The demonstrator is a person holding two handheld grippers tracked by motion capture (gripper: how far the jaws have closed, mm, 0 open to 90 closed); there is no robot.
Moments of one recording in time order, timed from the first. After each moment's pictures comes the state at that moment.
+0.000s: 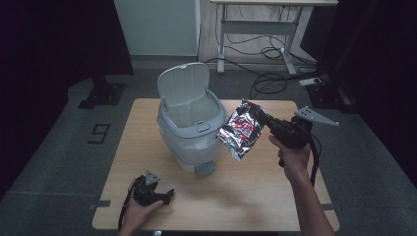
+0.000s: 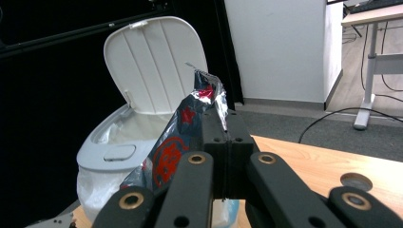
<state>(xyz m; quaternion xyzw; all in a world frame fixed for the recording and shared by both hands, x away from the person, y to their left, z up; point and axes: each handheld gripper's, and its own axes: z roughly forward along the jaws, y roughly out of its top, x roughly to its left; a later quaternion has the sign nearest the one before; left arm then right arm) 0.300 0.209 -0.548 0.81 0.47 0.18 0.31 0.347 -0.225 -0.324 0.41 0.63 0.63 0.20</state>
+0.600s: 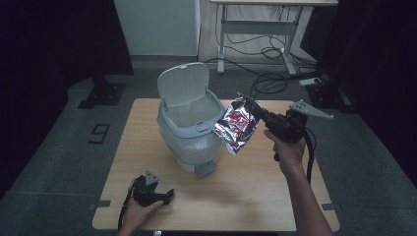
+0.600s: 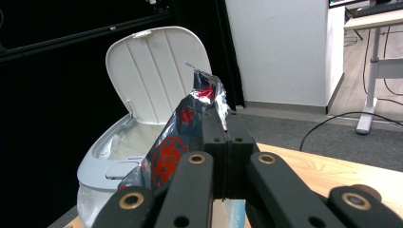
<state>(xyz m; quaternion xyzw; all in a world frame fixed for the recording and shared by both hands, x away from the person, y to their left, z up) 0.300 0.209 -0.548 0.81 0.47 0.18 0.31 0.357 -0.212 -0.313 0.40 0.63 0.63 0.20</state>
